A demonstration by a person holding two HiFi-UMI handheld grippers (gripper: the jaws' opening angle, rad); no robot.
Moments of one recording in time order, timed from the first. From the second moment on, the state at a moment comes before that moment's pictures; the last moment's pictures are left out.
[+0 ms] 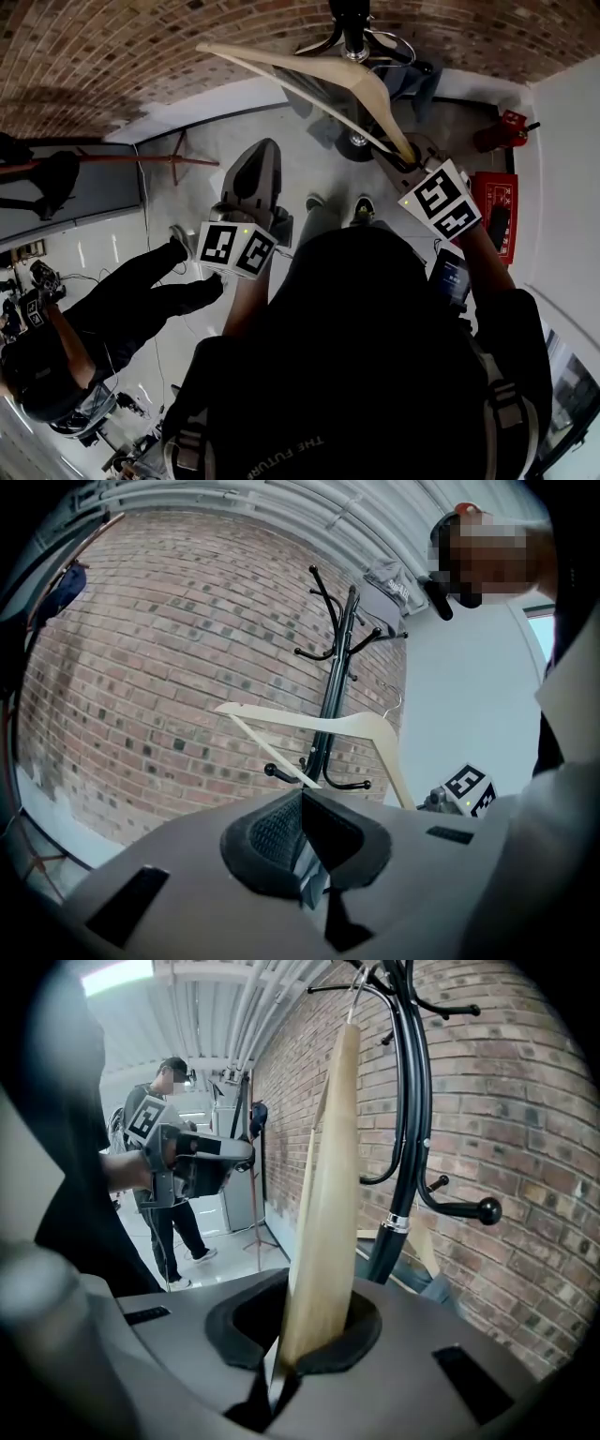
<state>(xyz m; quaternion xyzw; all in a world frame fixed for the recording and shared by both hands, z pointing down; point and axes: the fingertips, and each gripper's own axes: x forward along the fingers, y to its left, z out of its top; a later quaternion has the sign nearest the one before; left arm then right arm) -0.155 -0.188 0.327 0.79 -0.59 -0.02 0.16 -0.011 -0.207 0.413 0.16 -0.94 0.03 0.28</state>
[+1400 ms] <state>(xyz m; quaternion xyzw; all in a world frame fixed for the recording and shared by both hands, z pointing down) -0.190 -0.193 0.338 0.77 -0.61 -0.04 0.16 -0.012 -0.242 0.558 0.10 -0.86 0.10 0.49</state>
